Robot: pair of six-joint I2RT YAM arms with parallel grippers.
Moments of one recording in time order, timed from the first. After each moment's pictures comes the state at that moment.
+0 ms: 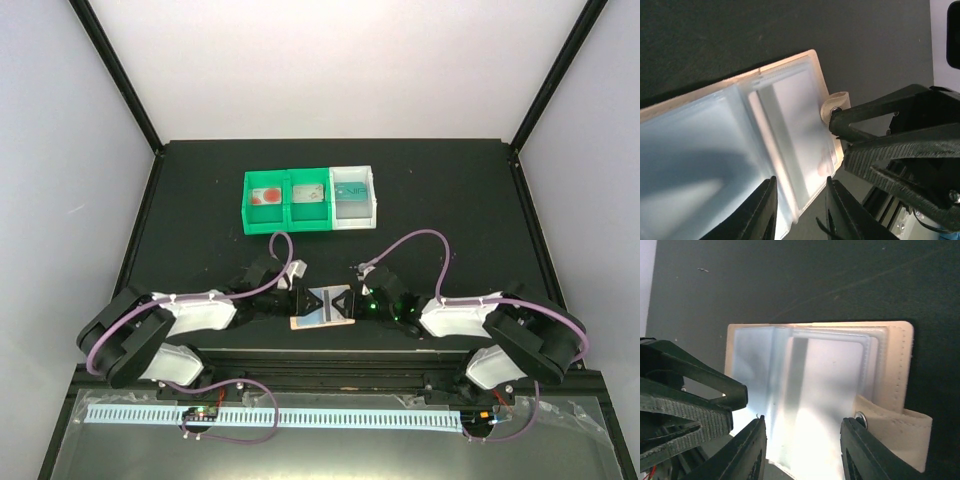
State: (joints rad) left arm -0.68 1.36 0.36 0.25 0.50 -0.78; right arm 0.89 1.44 0.41 0.34 -0.18 0.90
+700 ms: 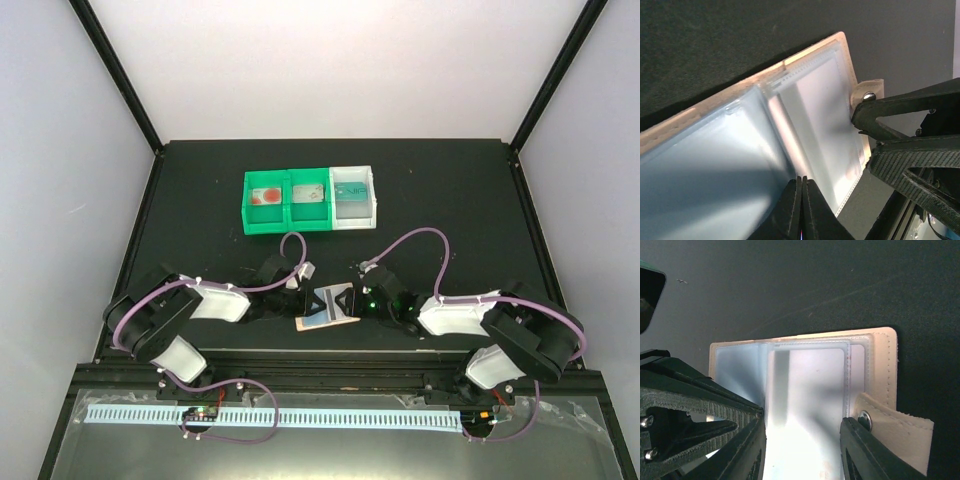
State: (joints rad) left arm -0.71 1.55 0.43 0.31 0.50 -0.79; right arm 0.89 1.46 0.43 0.29 -0.10 0.87
